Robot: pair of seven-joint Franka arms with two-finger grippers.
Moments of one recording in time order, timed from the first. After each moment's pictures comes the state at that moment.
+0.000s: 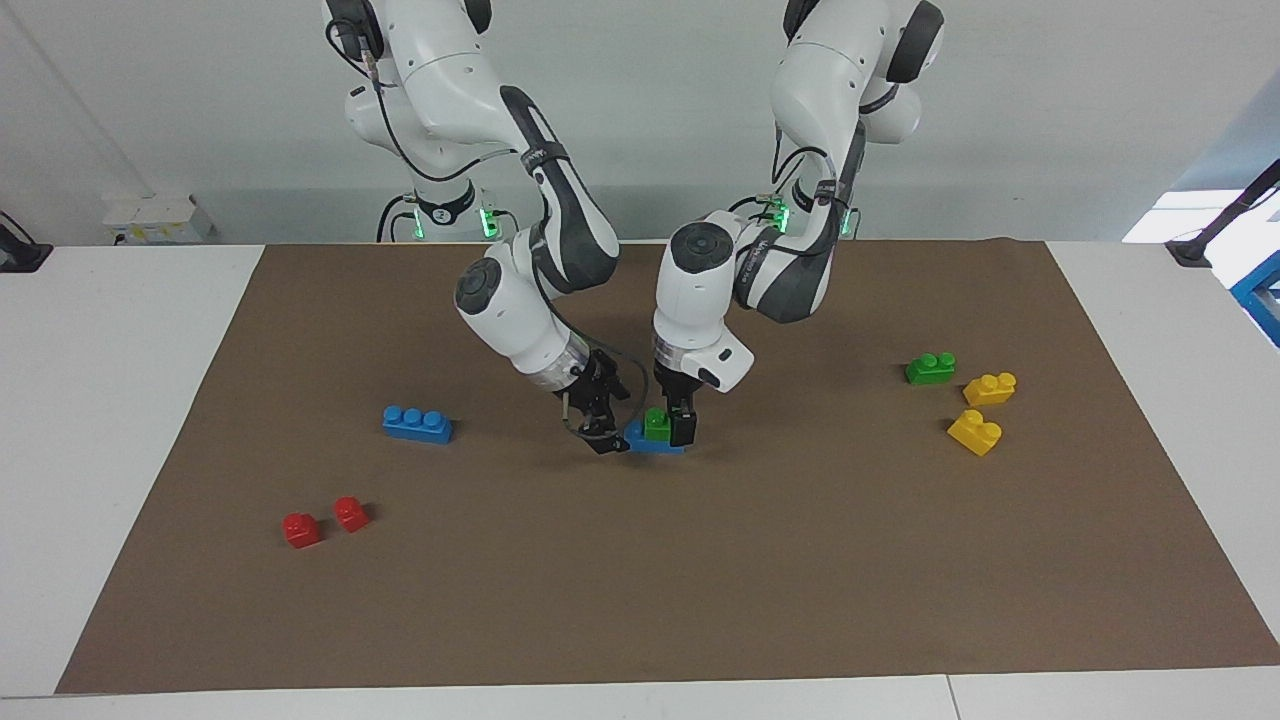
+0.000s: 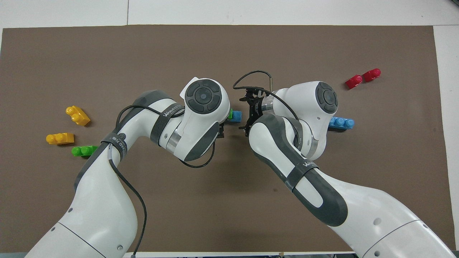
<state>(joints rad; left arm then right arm) -0.51 0.46 -0.15 -1.67 0.09 2.22 -2.26 0.45 0.41 0.00 -1.87 0.70 2.48 1.54</state>
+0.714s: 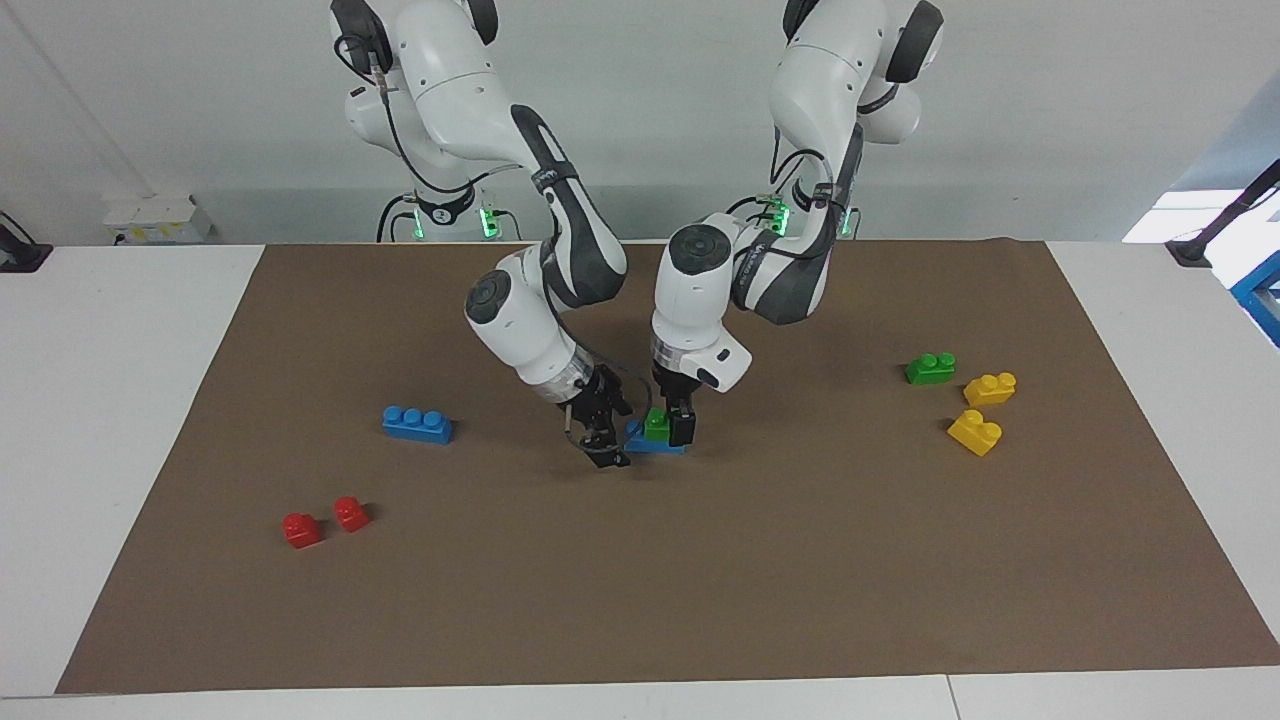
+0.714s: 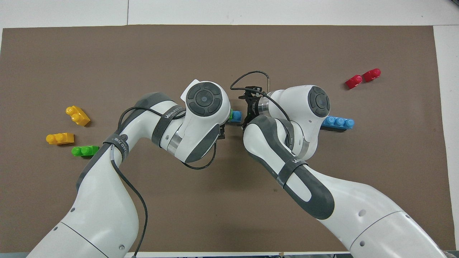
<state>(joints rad) -0.52 0.46 -0.15 -1.68 0.09 2.24 -2.28 0.47 0.46 0.00 -1.86 0.70 2.56 1.54</state>
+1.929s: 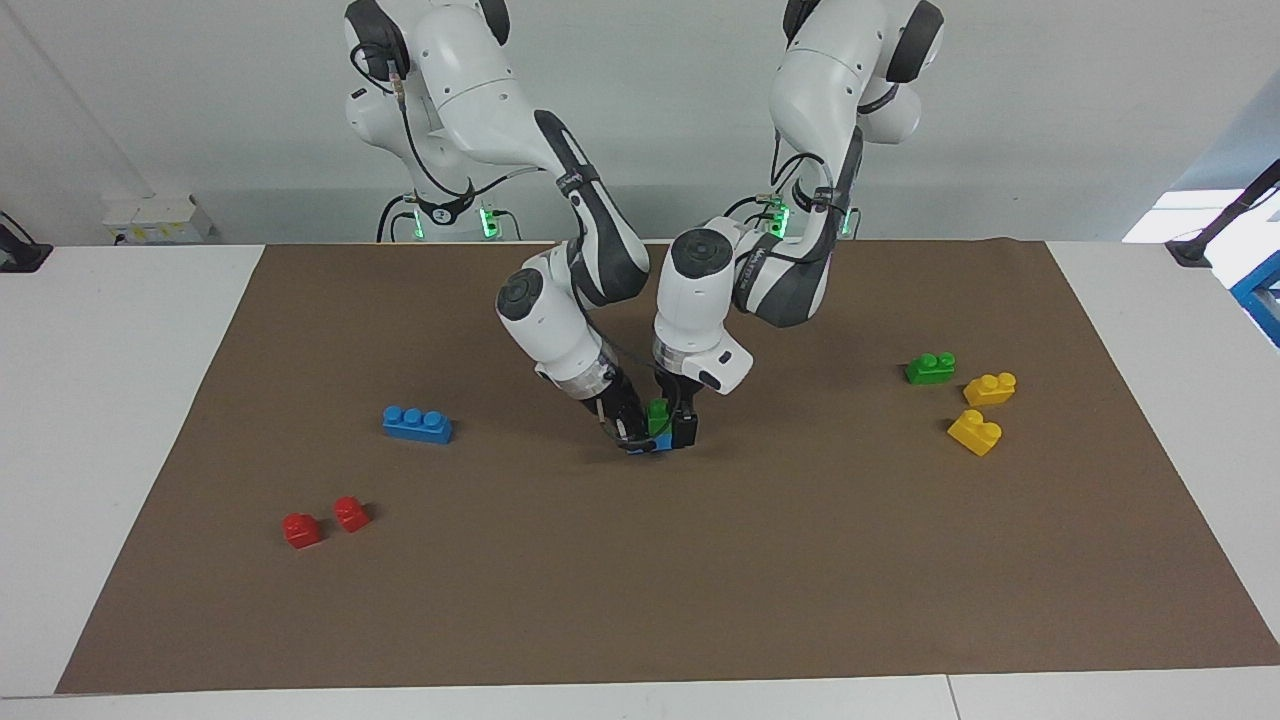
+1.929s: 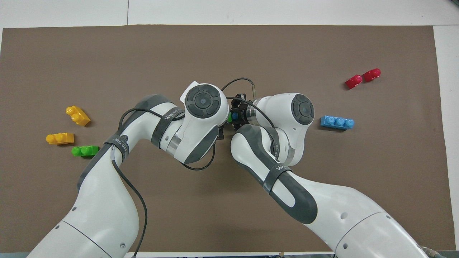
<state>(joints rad) -0.52 0.46 -0.15 -1.71 0.09 2.26 -2.28 0.52 0.49 0.00 -1.86 0.70 2.60 1.40</state>
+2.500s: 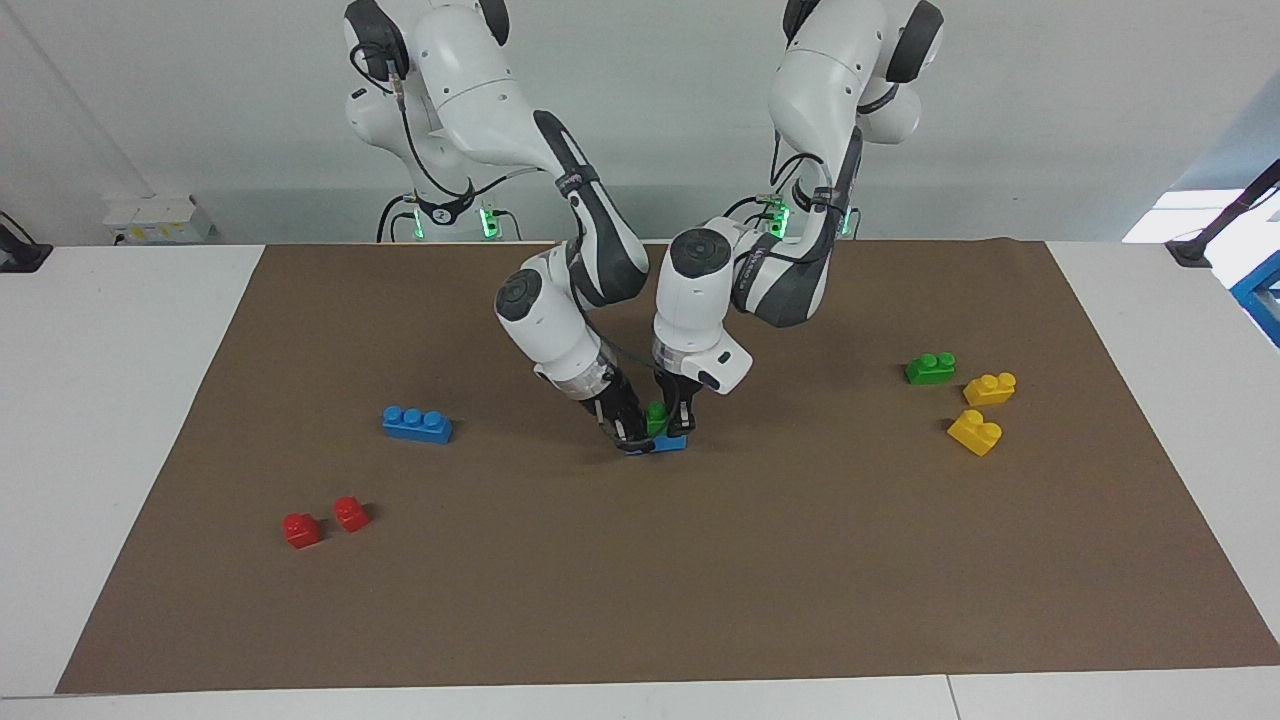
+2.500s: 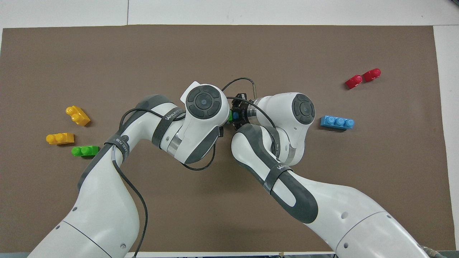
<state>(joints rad) -0.52 0.46 -0.15 -1.71 0.10 2.27 -2.28 0.52 0.49 0.00 -1.85 0.70 2.60 1.40</state>
